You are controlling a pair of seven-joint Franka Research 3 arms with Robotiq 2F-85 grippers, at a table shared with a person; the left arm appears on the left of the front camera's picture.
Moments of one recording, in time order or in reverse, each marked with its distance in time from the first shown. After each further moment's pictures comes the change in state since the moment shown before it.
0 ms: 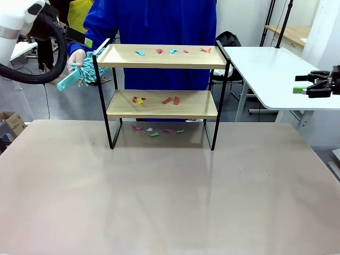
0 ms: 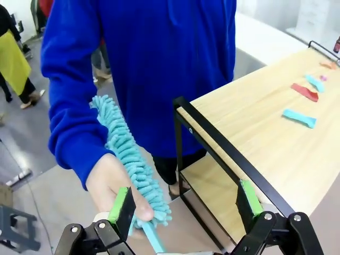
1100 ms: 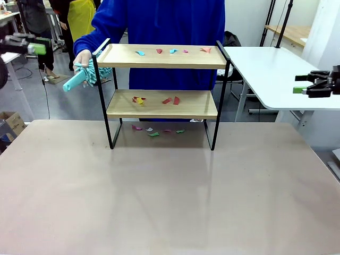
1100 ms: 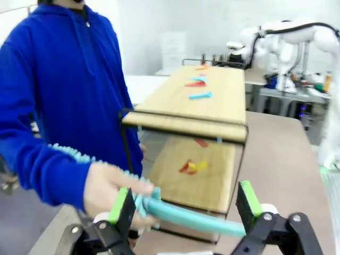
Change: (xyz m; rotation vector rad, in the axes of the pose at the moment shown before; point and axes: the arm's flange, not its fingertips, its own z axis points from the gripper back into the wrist) left arm -0.060 0.136 0.031 -0.646 -0.292 -0.230; right arm 0.000 0.000 0.000 0.000 0.000 0.000
